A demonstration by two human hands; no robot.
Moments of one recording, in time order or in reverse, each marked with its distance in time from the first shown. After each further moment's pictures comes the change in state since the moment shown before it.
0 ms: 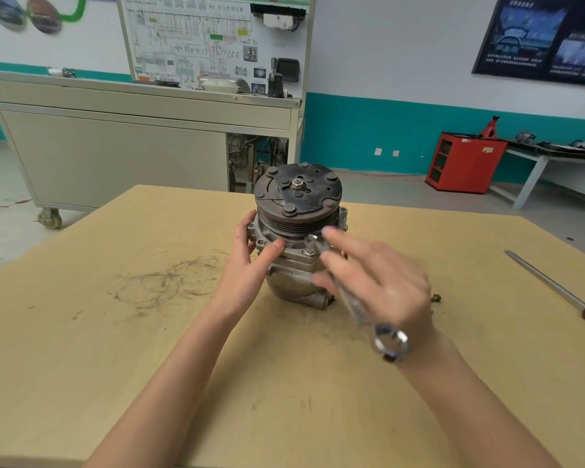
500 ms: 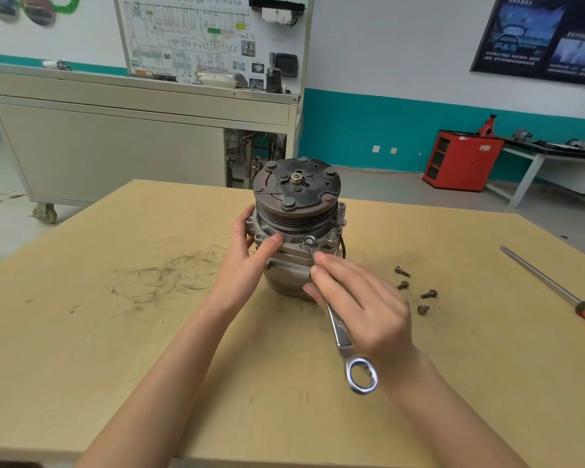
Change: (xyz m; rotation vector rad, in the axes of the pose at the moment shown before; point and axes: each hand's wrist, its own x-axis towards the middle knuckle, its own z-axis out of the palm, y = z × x) left_hand 0.002 -0.002 0.000 -0.006 -0.001 -0.001; right_hand -0.025 -0.018 0.011 -0.089 0.002 0.016
